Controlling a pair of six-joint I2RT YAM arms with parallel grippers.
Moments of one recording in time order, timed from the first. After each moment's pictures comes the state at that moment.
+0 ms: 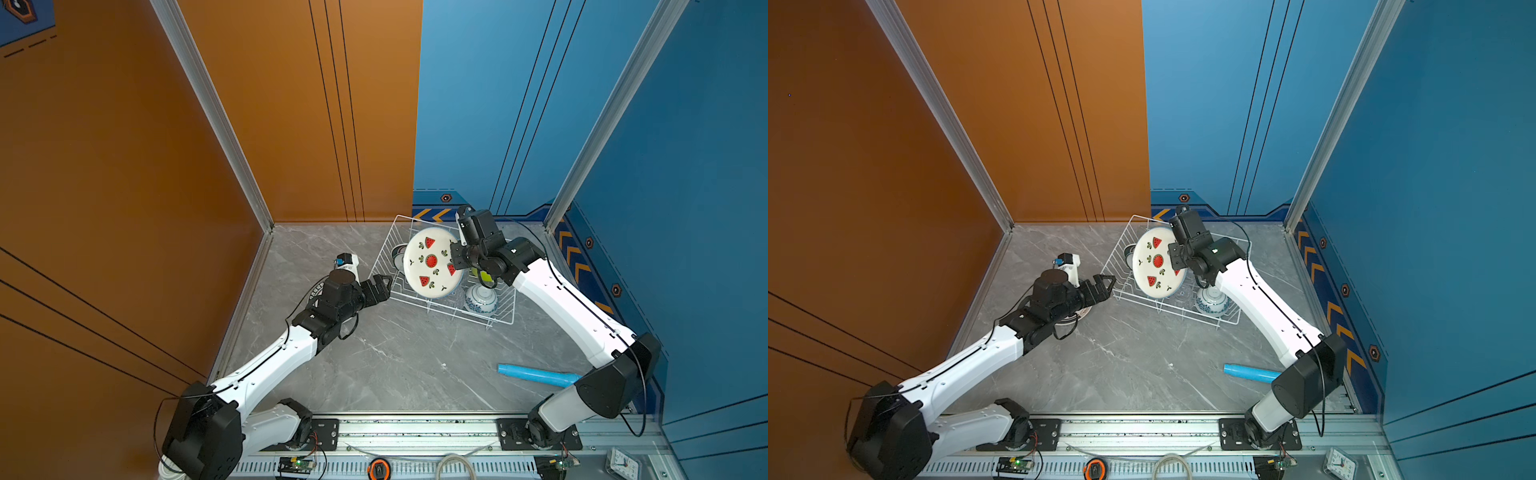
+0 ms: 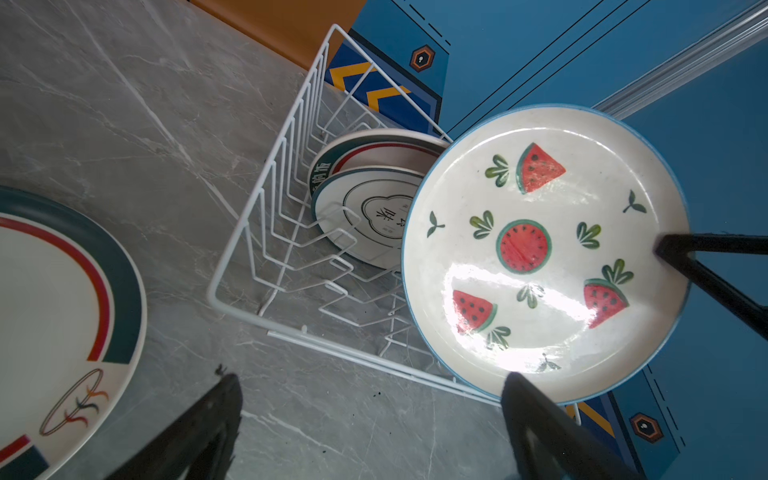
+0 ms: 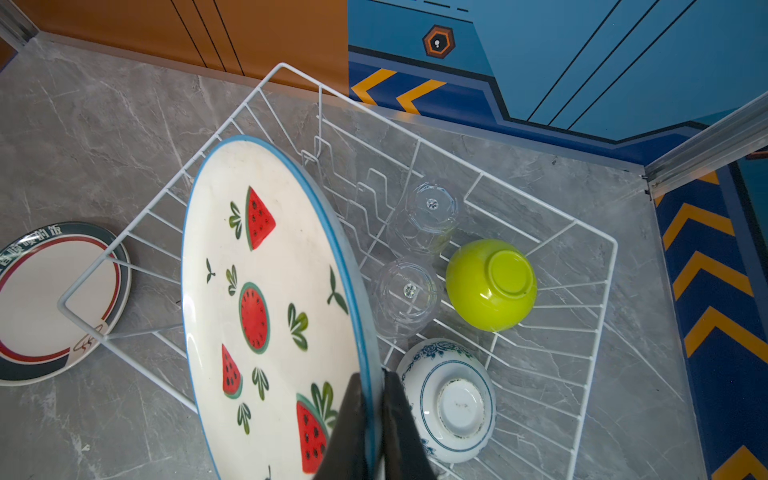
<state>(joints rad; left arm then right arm) -0.51 1.19 0.75 0.00 0.06 -0.76 0.55 1.55 1.62 -0.84 0.30 0.23</state>
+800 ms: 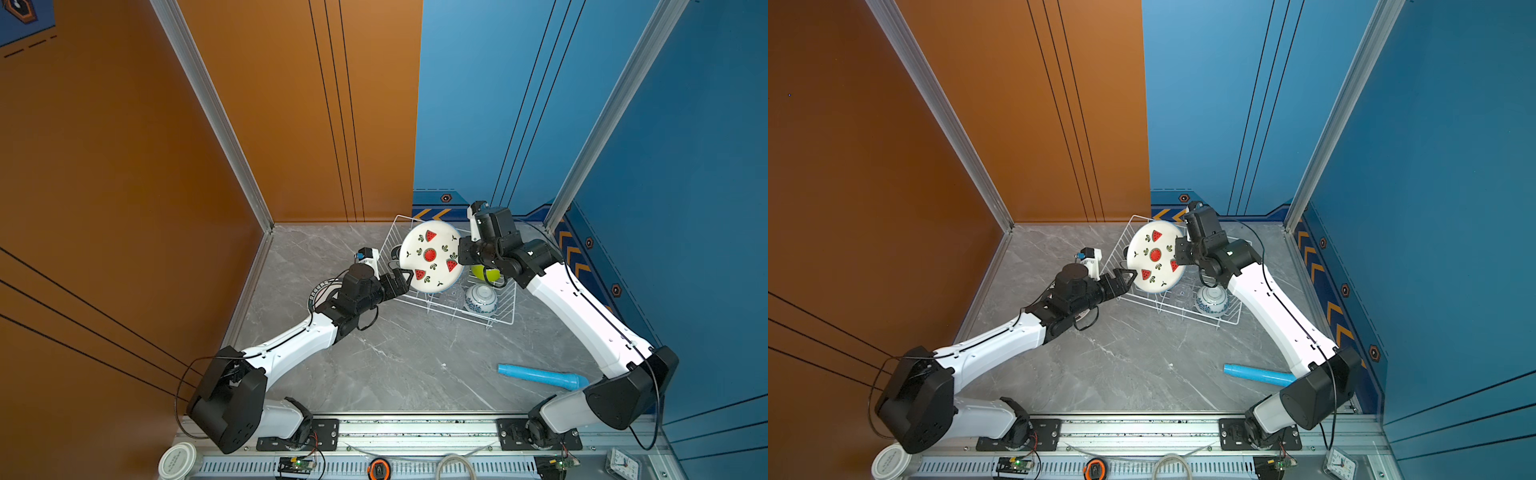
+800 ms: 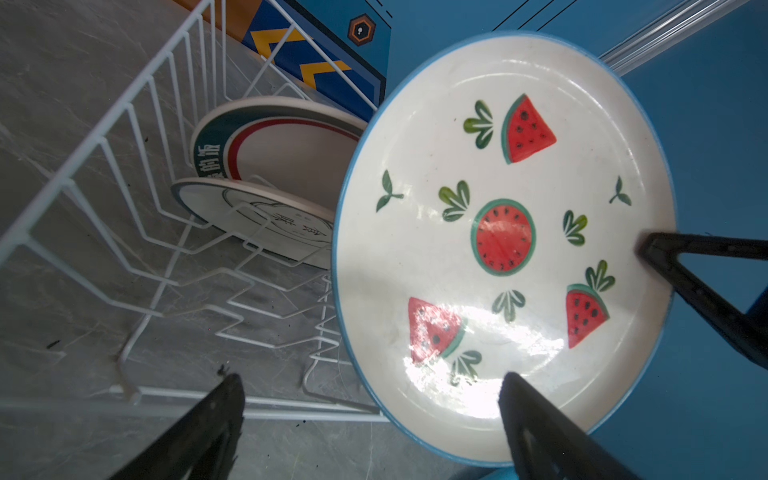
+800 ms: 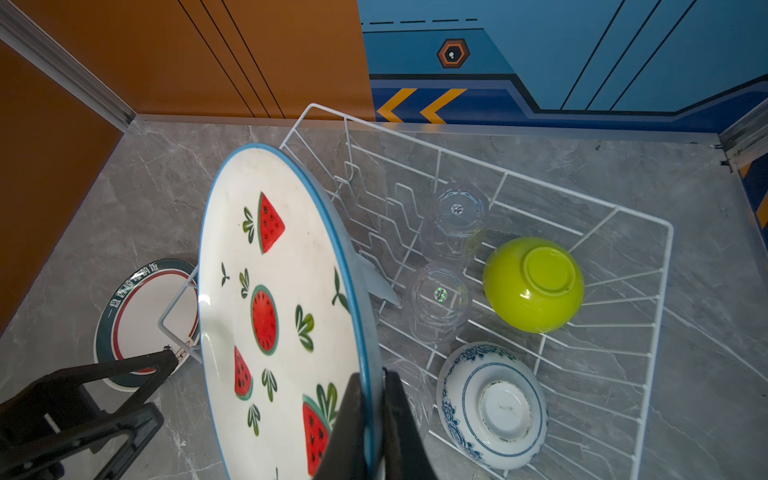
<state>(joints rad) -0.58 1.38 0.83 0.20 0.12 -0.86 0.50 1.48 1.59 -0.79 0.15 0.33</state>
